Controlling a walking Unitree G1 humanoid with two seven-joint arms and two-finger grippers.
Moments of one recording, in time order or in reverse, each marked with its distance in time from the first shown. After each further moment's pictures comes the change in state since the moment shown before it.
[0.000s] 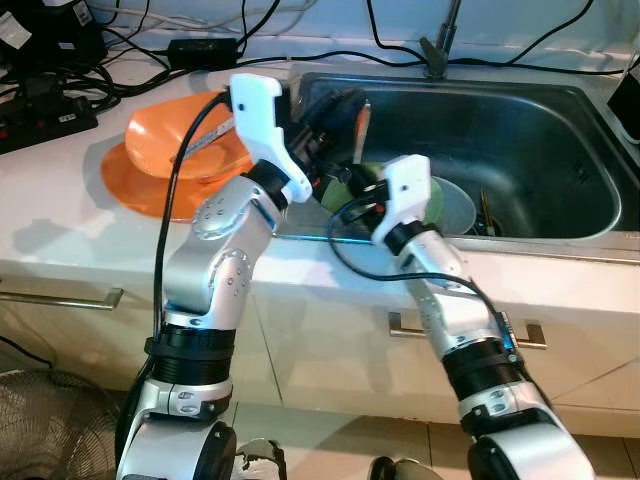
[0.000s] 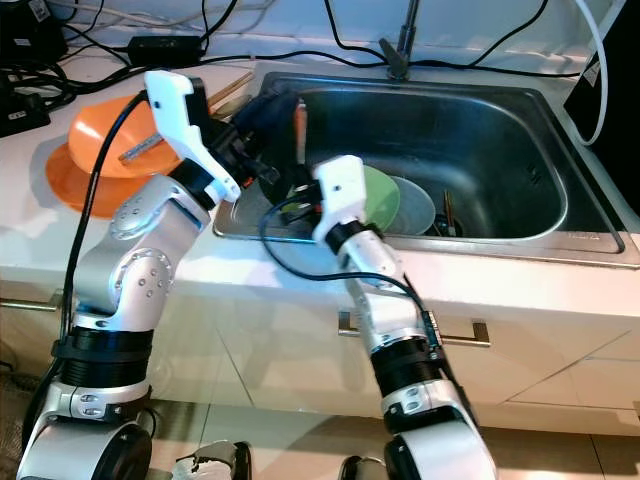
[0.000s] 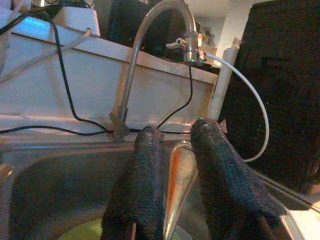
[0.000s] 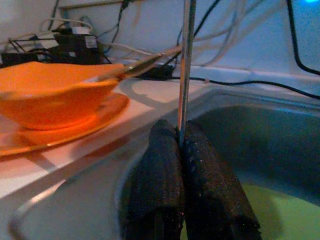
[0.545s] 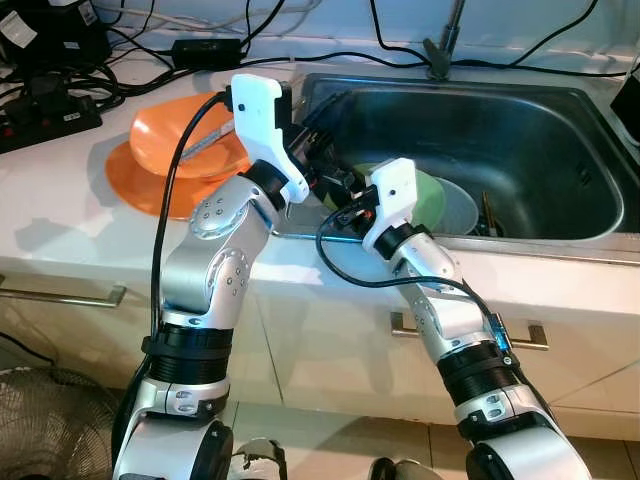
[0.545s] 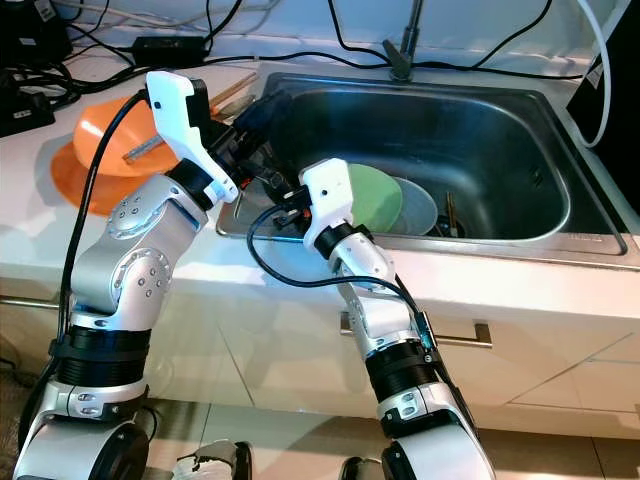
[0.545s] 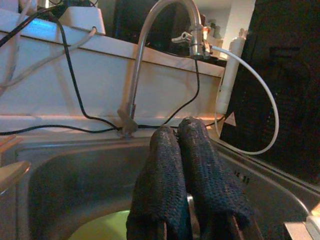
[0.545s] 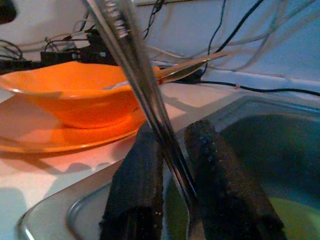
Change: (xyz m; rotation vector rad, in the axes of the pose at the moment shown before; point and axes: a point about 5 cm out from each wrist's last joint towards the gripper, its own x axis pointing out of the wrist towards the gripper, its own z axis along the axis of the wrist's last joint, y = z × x) left arm 0.000 0.001 -0.002 0.047 0.028 0.005; right arm 0.002 0.016 0.002 -0.015 -0.005 0.099
